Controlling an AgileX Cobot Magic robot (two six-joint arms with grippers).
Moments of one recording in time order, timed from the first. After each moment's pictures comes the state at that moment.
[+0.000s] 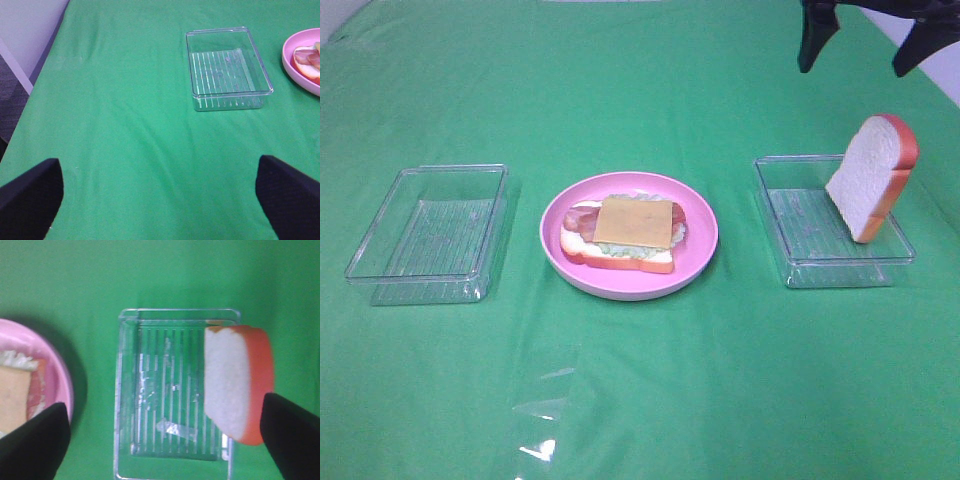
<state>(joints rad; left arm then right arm) 0.05 -0.01 -0.50 0.00 1.06 0.04 0.10 2.03 -1.95 0.01 1.22 0.08</state>
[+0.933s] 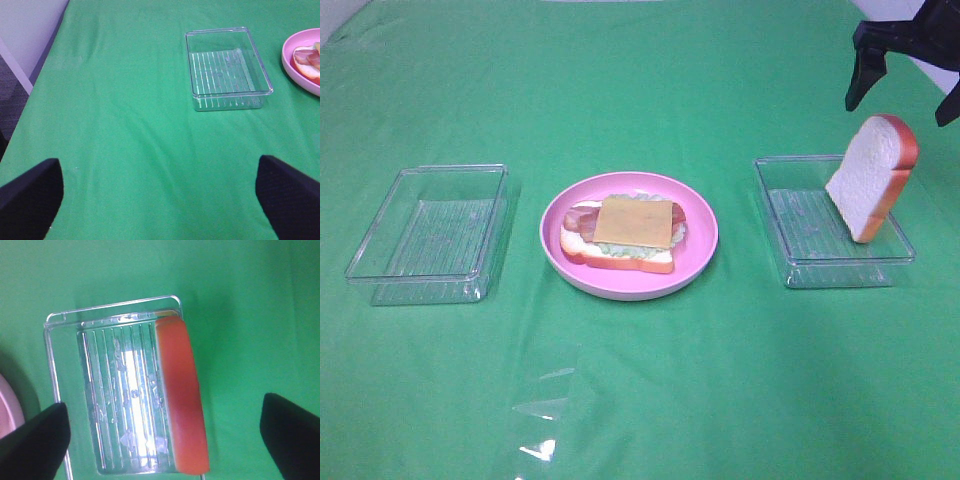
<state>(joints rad) 0.05 -0.01 -0.50 0.00 1.06 0.04 -0.05 2.07 -1.79 0.09 1.08 0.04</state>
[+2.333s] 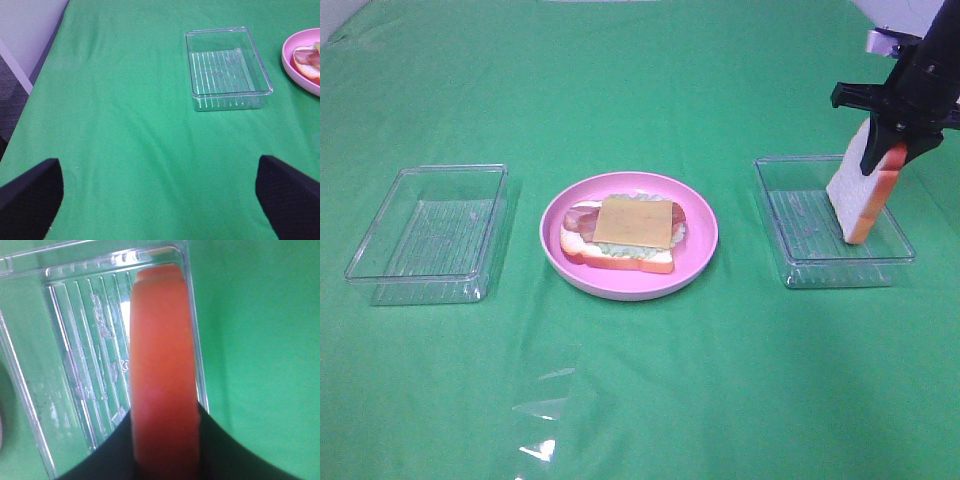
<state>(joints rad) 0.05 -0.01 -0.50 0.00 1.06 0.04 -0.05 2.17 -1.79 0.12 1.17 0.05</state>
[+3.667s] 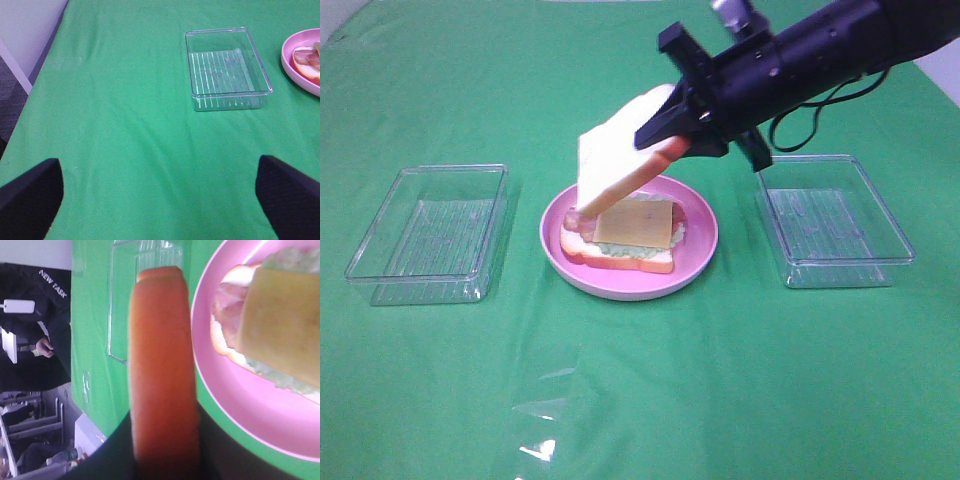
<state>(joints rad) 0.05 -0.01 -0.50 0.00 1.06 0.04 0.28 1.99 -1.37 1.07 0.86 -0.43</state>
